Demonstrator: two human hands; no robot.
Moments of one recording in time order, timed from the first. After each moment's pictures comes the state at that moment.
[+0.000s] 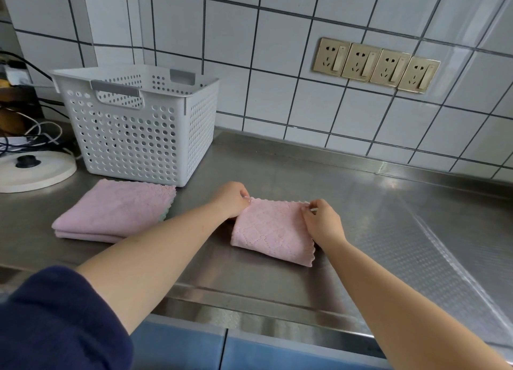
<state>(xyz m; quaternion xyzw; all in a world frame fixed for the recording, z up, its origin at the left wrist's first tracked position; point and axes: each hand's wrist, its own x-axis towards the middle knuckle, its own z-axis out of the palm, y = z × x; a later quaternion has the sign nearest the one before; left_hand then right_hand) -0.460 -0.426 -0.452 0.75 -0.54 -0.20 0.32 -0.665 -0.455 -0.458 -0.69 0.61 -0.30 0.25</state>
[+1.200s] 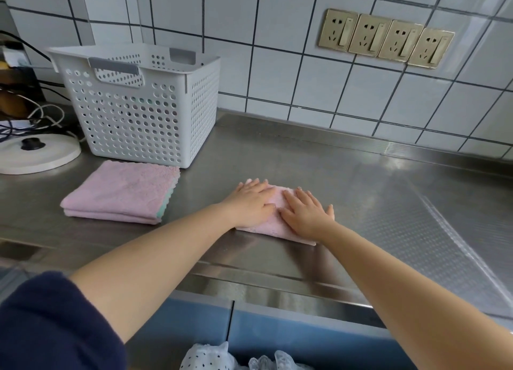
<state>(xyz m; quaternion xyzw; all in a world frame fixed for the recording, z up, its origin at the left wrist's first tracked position) -0.493 -0.392 -0.465 0.67 -0.72 -0.12 0.09 -0.648 -0.424 -0.462 -0.83 0.55 -0.02 0.12</state>
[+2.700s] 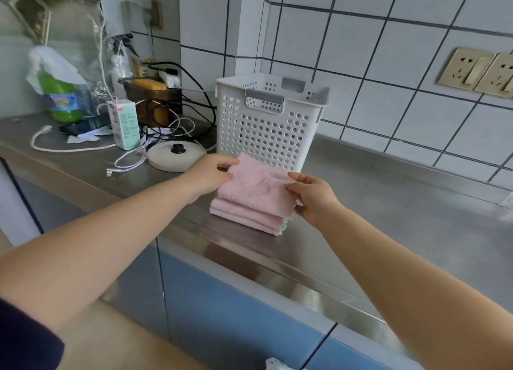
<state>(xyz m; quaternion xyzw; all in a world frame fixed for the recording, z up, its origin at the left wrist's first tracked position) -0.258 -0.246 -0.413 0.74 -0.47 -0.19 0.45 -0.443 -0.351 -0.411 -0.56 0.41 -0.30 0.65</state>
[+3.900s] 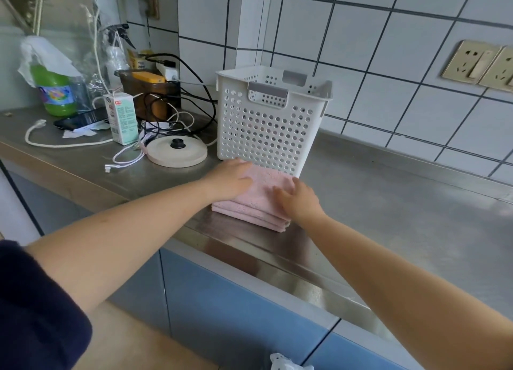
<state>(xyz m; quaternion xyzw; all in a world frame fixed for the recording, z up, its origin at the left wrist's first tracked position) -0.267 -0.269 -0.425 0.78 -0.58 -0.11 0.19 -0.425 -0.345 -0.440 -0.81 0.47 -0.18 0.30</state>
